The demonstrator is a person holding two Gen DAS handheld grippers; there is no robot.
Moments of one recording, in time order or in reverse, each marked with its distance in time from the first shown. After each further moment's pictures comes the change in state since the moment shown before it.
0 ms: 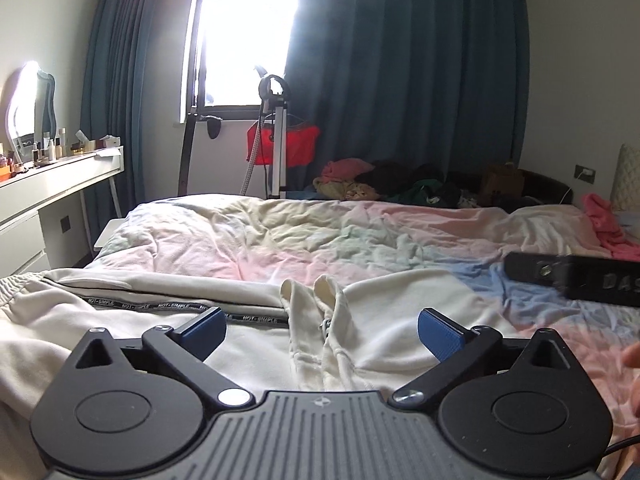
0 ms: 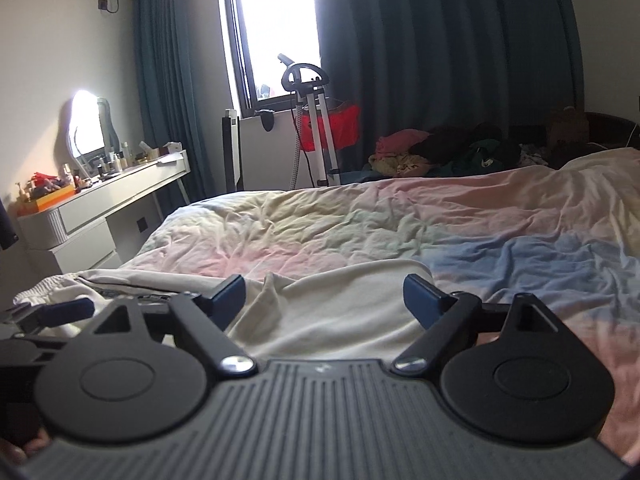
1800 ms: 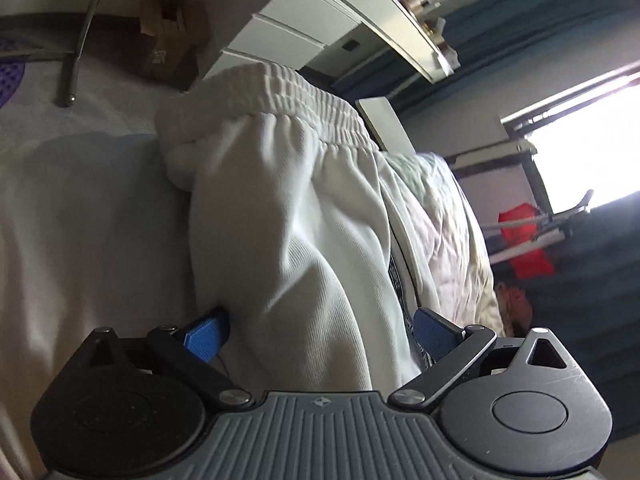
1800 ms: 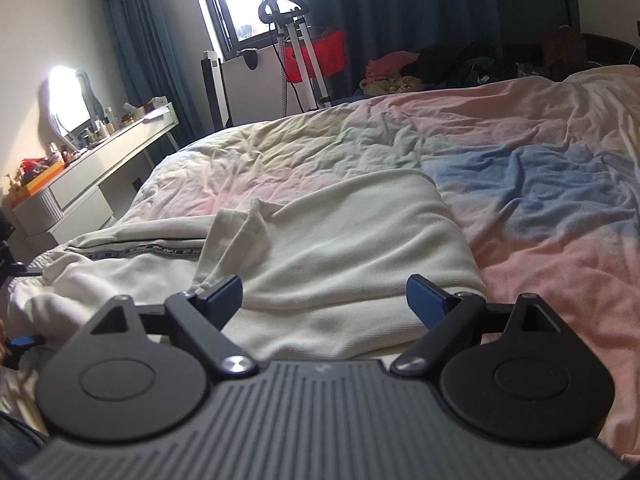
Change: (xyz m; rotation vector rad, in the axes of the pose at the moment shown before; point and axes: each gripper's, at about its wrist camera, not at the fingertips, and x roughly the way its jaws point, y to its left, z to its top) left arm -0.004 0.287 -0.057 -1.246 0.134 0.332; right arm 0.046 -0.014 -0.031 0.107 0.226 0.017
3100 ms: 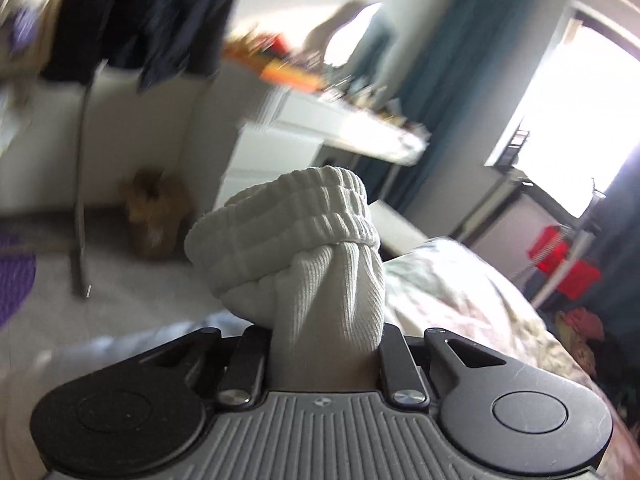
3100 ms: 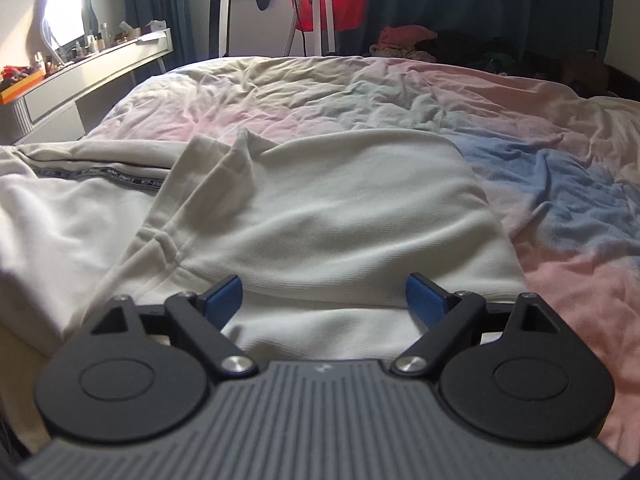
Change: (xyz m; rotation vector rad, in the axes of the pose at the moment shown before) left arm -0.002 -0.101 -0.021 0.494 -0.443 0.124; right arm 0.069 0.018 -0.010 -0.191 0.124 -0.116
